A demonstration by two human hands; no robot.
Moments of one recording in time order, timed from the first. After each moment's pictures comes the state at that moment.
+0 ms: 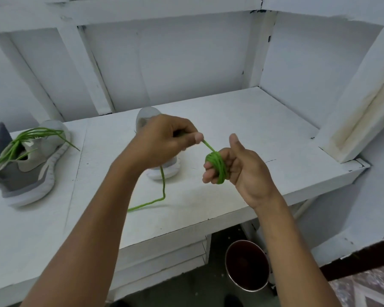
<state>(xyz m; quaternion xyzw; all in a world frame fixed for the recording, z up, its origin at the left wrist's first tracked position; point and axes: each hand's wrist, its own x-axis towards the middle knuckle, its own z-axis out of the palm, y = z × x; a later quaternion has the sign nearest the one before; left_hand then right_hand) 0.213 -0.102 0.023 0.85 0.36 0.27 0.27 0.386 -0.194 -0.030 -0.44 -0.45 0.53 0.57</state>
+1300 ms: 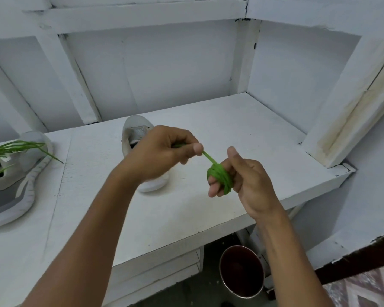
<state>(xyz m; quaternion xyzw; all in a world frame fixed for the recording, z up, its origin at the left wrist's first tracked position) 0.232 -0.098 0.021 0.83 0.30 0.26 0.39 0.403 -0.200 -0.031 -0.47 -0.46 0.46 0.60</state>
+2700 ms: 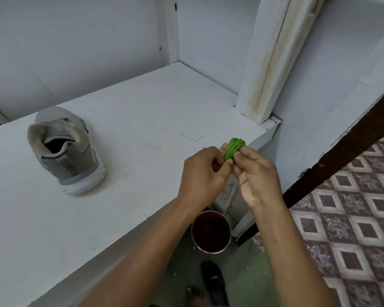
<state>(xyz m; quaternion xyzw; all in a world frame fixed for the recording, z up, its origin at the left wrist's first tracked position) 0.382 -0.200 -0.085 0.79 0.32 0.32 0.42 0.471 -0.268 -0.076 -0.45 -0.07 0.37 0.81</state>
